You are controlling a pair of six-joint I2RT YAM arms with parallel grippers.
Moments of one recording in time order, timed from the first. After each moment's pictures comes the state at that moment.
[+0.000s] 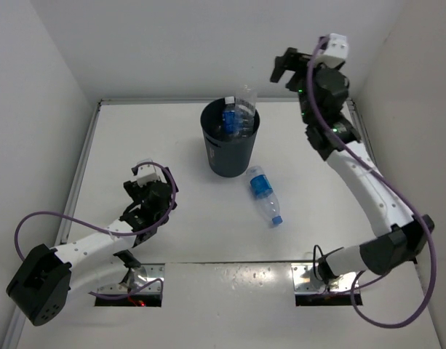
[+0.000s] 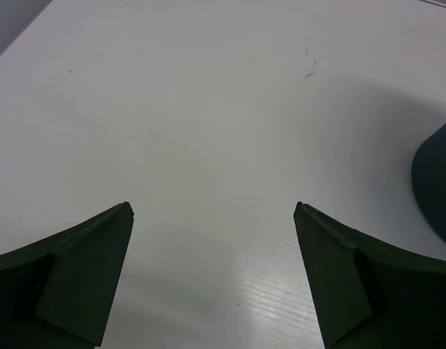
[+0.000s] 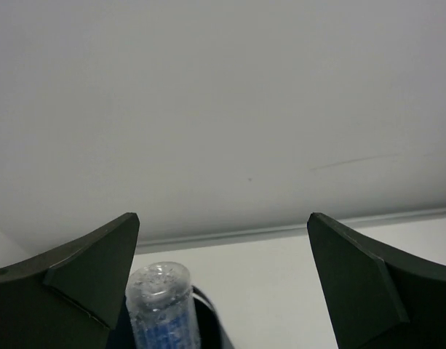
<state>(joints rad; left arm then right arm) -0.64 0.98 0.34 0.23 -0.95 -0.47 0.46 1.46 1.50 0.10 0.45 0.15</state>
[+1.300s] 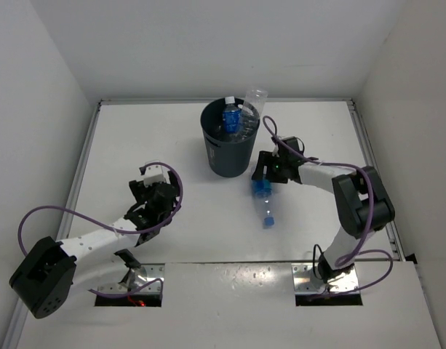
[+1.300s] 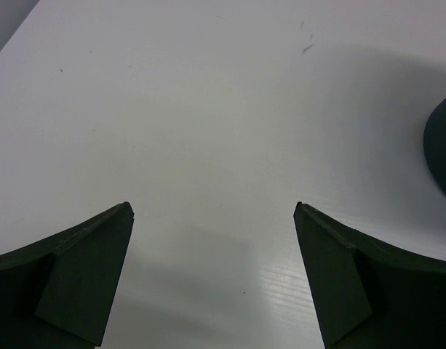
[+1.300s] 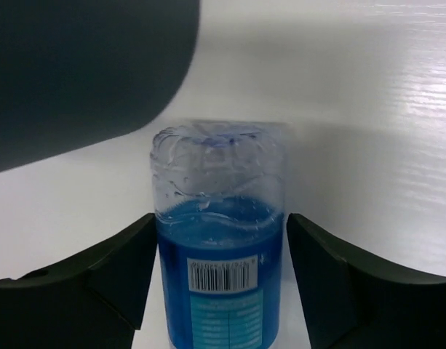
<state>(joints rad) -0.67 1.03 0.35 0.23 -0.94 -0.42 0.32 1.70 0.85 -0.04 -0.20 0.41</state>
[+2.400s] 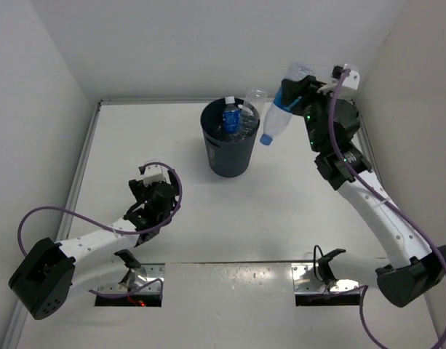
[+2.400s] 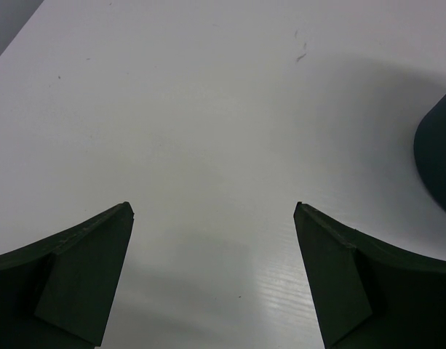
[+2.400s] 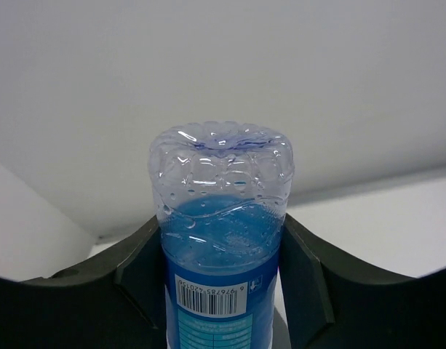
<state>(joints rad) -0.67 1.02 0.35 0.26 -0.94 -0.41 0.38 1.18 1.21 0.06 0.33 0.41</state>
